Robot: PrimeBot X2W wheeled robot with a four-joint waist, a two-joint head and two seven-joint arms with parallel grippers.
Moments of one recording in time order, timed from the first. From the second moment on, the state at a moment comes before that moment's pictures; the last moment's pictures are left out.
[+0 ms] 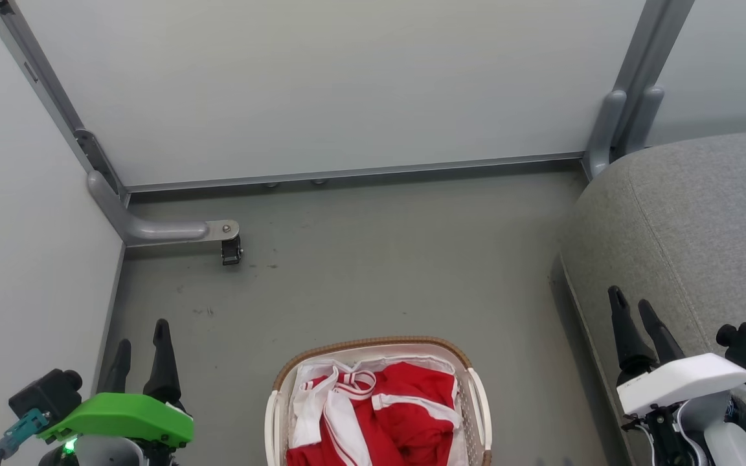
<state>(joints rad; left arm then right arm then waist) -0.06 0.12 -0.04 0.29 -0.72 -0.04 -0.09 -0.09 -0.09 -0.01 0.25 0.77 0.13 -0.08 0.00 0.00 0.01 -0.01</state>
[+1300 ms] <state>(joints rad) -0.06 0.17 -0.11 0.24 -0.34 0.03 -0.19 -0.11 -0.09 0.01 0.27 0.32 0.13 -0.19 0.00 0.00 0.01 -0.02</state>
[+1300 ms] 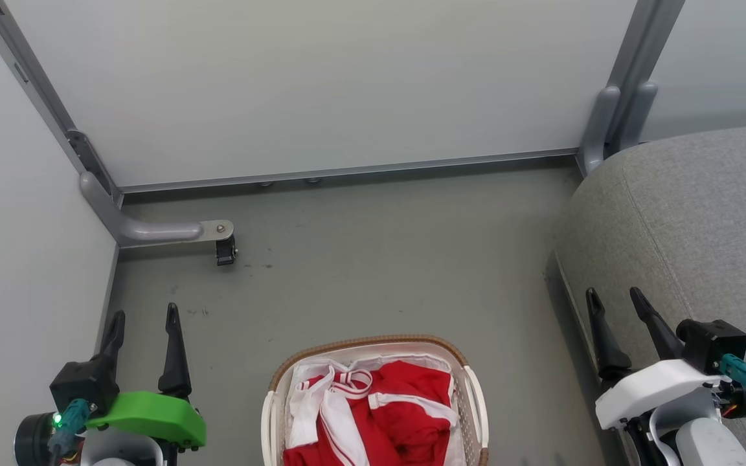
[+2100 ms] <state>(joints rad) -0.09 0.09 -0.09 0.32 -0.16 -0.05 -0.24 -0.18 -0.07 0.05 0.26 0.14 0.13 -0.24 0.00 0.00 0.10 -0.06</state>
